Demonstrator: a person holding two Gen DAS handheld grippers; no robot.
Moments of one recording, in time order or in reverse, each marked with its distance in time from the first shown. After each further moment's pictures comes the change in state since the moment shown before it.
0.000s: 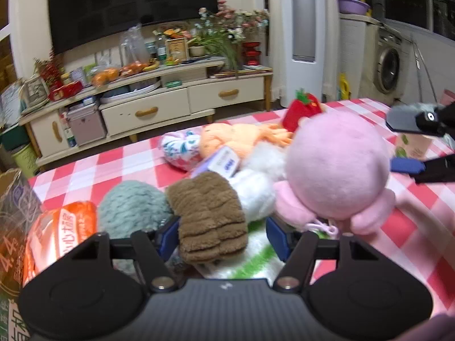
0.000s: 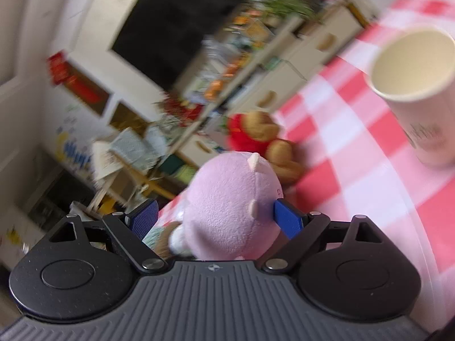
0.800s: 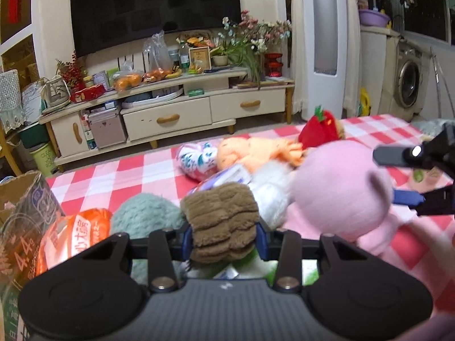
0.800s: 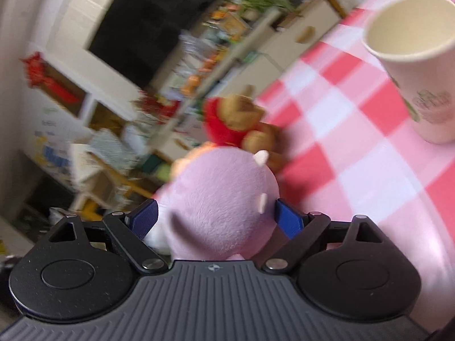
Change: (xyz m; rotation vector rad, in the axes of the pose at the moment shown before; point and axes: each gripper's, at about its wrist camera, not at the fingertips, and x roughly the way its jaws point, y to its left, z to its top) left arm -0.008 0.001 0.007 -0.074 -0.045 0.077; right arm 0.010 -0.009 -0.003 0.059 0.002 -0.052
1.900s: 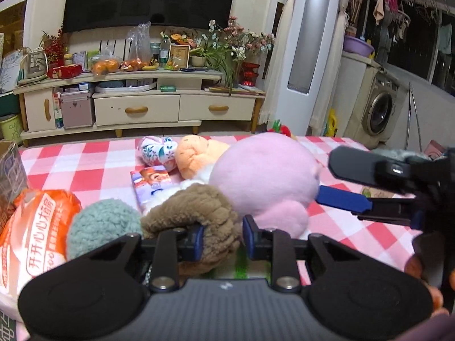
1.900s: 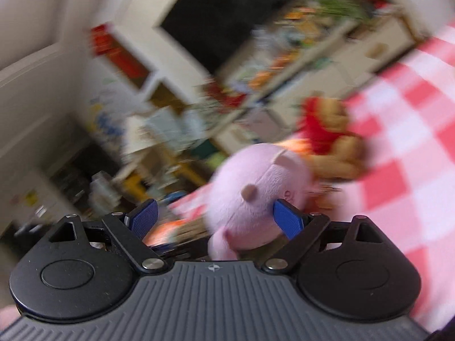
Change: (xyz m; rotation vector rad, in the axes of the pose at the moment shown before) left arm -0.012 0.003 -0.007 -0.137 -0.008 -0.188; right arm -0.004 0.057 -0.026 -0.216 0.057 0.223
